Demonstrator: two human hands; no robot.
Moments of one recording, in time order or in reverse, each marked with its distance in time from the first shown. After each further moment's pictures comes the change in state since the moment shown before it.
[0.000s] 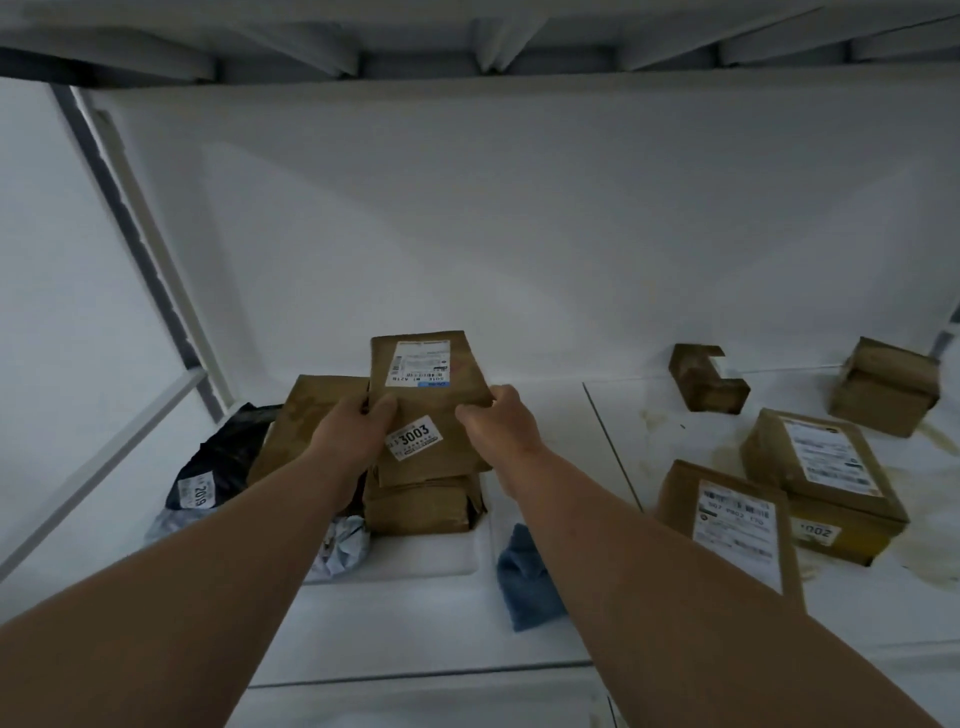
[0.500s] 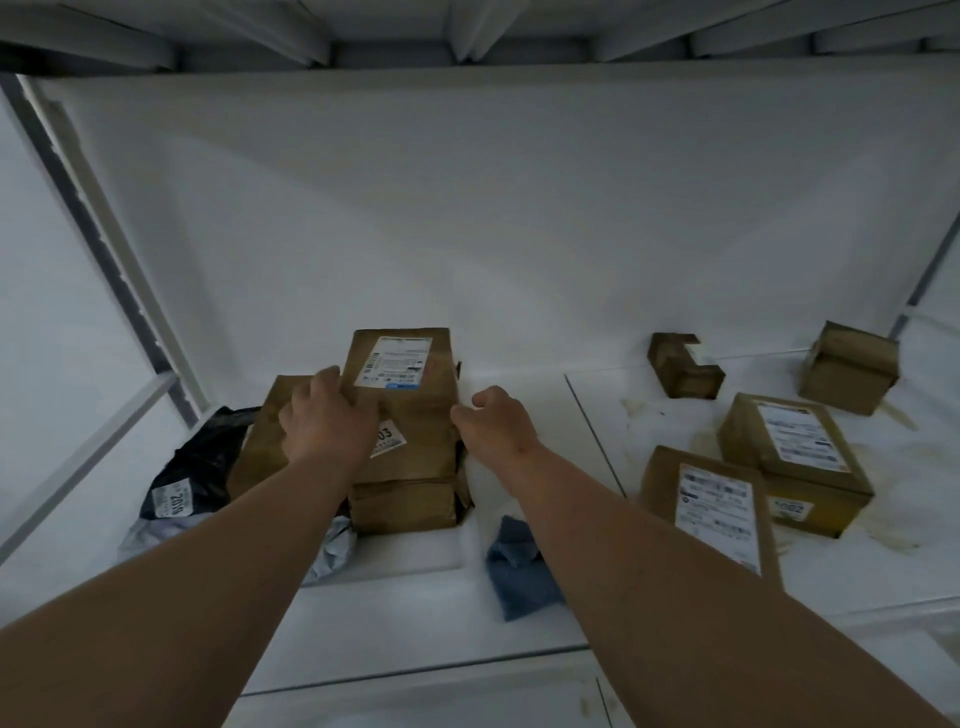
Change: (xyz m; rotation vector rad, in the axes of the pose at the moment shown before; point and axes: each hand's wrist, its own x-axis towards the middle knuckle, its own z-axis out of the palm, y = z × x) left_hand 0.003 0.004 0.004 0.343 0.260 0.115; right_hand 0.000 0.007 -0.004 -0.187 -0.013 -0.017
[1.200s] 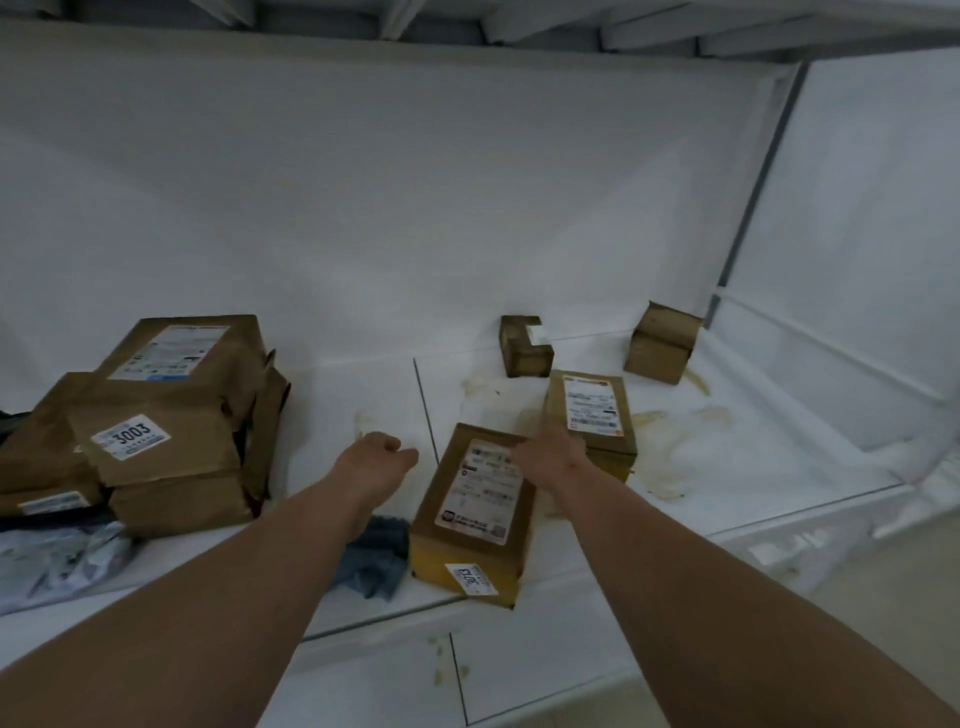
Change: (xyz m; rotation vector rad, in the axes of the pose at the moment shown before) left_hand -0.142 0.126 0.154 -0.211 -0.648 -0.065; right_hand -0.043 0.167 -0.217 -0.318 0.106 0.405
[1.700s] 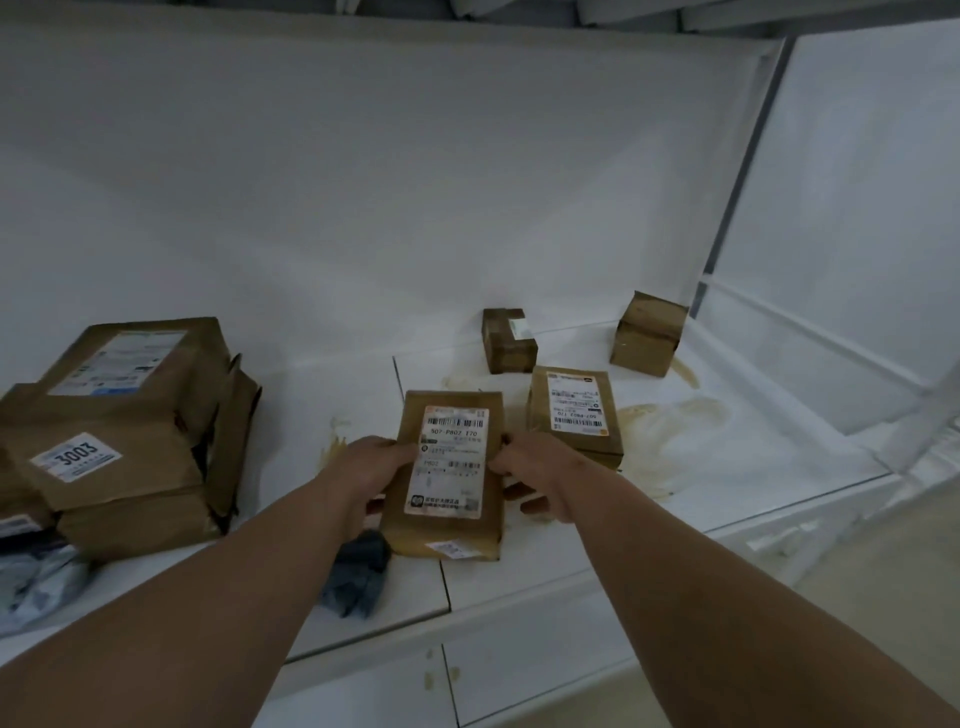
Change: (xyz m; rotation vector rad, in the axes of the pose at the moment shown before) left_hand 0.009 0.021 0.021 -0.284 -0.124 -0.096; right_hand 0.007 0.016 -0.014 0.385 -0.328 0.041
